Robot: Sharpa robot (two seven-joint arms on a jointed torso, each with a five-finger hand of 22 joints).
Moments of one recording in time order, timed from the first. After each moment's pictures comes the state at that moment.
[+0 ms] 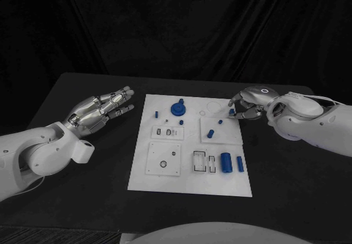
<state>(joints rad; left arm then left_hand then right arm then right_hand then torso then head) 1.29 -1.03 -0.21 1.55 -0.18 0.16 0.54 1.39 0.29 -0.11 0.25 0.56 0.46 0.08 0.06 0.03 0.05 0.04 0.01 0.01 0.00 0.12 0.01 0.01 0.15 0.02 0.26 0.02 0.01 1.30 -1.01 -0.21 1.42 -1.65 -0.38 -0.09 1.26 -0.18 0.15 0.30 0.27 0.86 0.04 0.08 0.32 1.46 -0.04 1.55 1.30 1.46 -0.10 1.55 1.31 0.03 1.46 0.01 1.41 1.29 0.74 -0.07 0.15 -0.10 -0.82</state>
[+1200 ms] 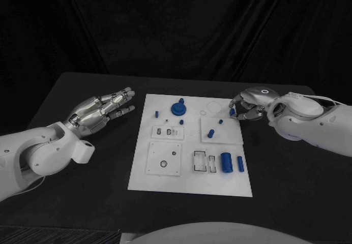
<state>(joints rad) 1.29 -1.03 -0.21 1.55 -0.18 0.17 0.53 1.39 0.29 -0.11 0.25 0.56 0.46 0.09 0.06 0.03 0.06 0.04 0.01 0.01 0.00 0.12 0.01 0.01 0.15 0.02 0.27 0.02 0.01 1.30 -1.01 -0.21 1.41 -1.65 -0.36 -0.09 1.33 -0.20 0.16 0.29 0.46 0.86 0.04 0.08 0.40 1.46 -0.04 1.55 1.30 1.46 -0.10 1.54 1.31 0.03 1.46 0.01 1.41 1.29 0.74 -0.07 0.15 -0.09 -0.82</state>
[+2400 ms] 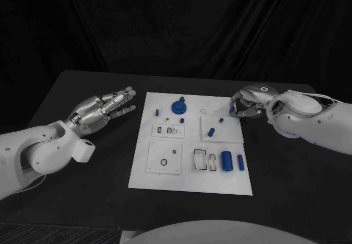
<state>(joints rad) 1.29 -1.03 -0.21 1.55 -0.18 0.18 0.53 1.39 0.29 -0.11 0.25 0.56 0.47 0.09 0.06 0.03 0.06 0.05 0.01 0.01 0.00 0.12 0.01 0.01 0.15 0.02 0.27 0.02 0.01 1.30 -0.99 -0.21 1.39 -1.65 -0.38 -0.09 1.36 -0.16 0.18 0.27 0.48 0.91 0.03 0.25 0.61 1.46 -0.04 1.55 1.30 1.46 -0.12 1.54 1.31 0.03 1.46 0.00 1.40 1.29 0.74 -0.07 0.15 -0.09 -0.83</state>
